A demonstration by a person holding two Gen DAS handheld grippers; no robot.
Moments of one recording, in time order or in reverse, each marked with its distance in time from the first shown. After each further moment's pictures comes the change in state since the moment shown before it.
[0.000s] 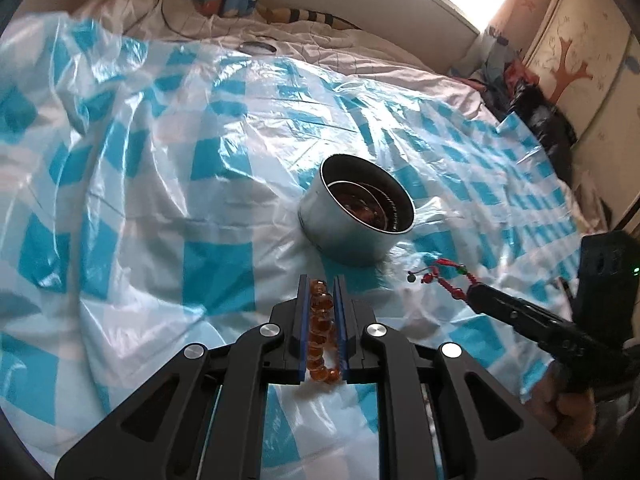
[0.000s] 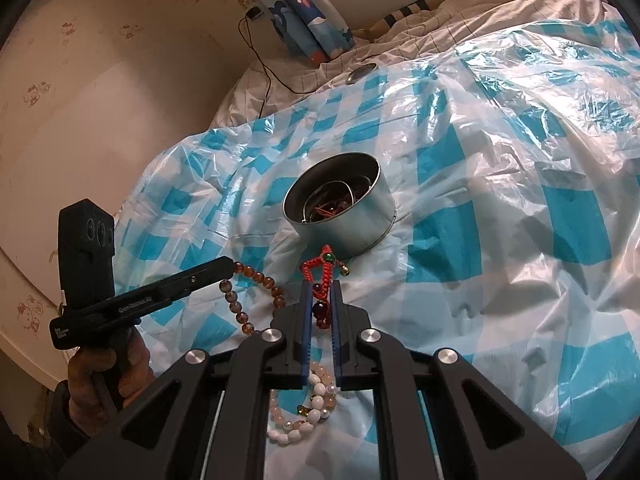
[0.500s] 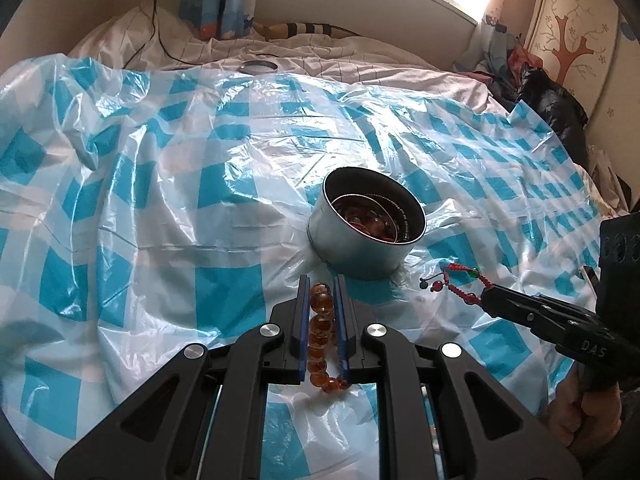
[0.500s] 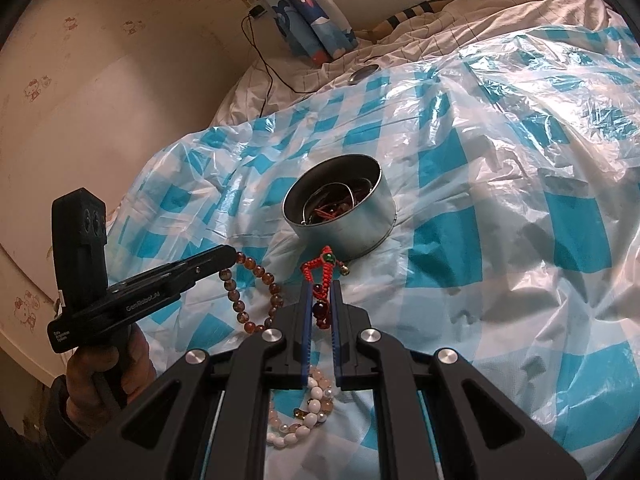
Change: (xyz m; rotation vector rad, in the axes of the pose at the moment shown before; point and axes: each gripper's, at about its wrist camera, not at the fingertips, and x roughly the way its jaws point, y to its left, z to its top) left arm -0.003 -0.012 0.003 0.083 -0.046 0.091; right arm 0.001 0.001 0.001 -0.012 -0.003 -0.004
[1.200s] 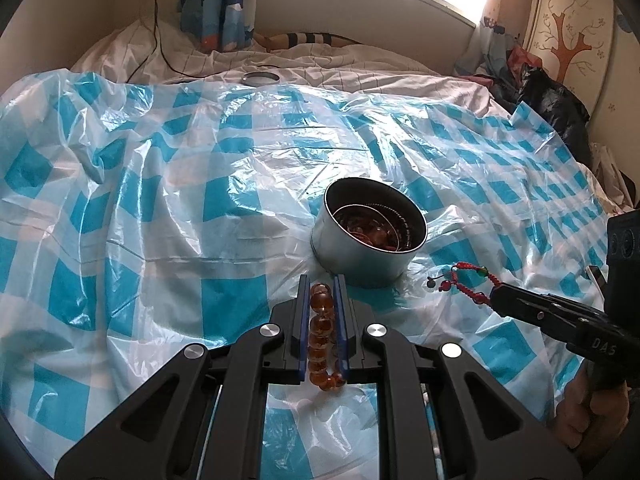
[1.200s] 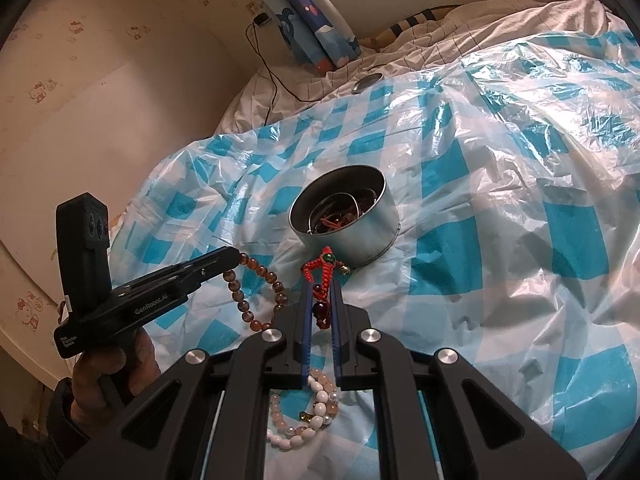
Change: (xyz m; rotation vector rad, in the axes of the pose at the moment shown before) left arm -0.006 -0.002 0.002 0.018 -0.033 0.022; right arm -0.007 0.002 0.002 -0.010 -0.029 0.015
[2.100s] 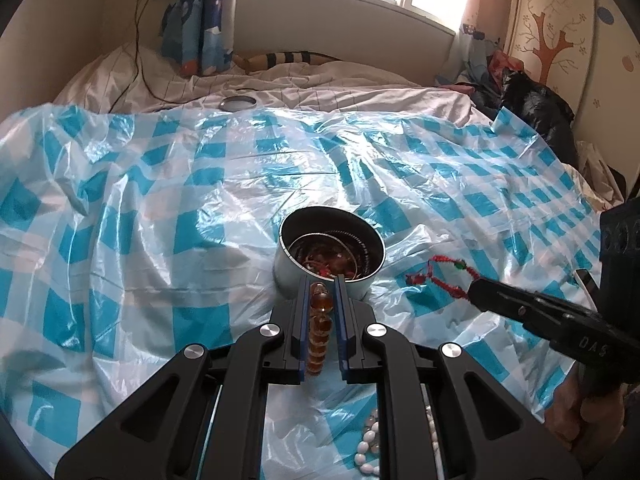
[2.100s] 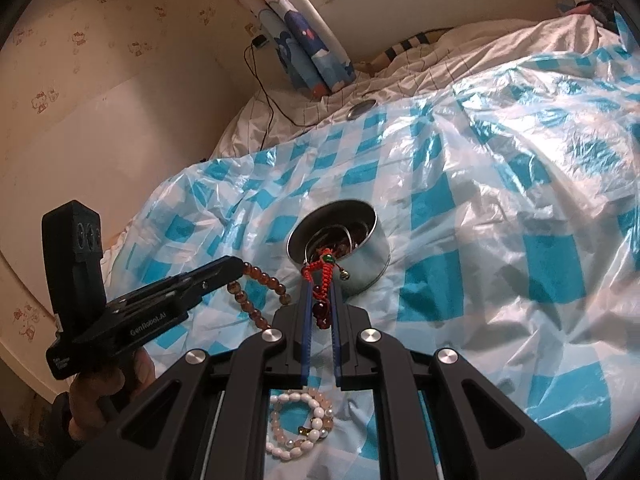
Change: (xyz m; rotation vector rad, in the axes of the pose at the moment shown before) left arm -0.009 -0.036 0.013 0.050 -0.061 -0.024; right arm -0.022 0.001 0.014 -0.003 -0.094 -0.021
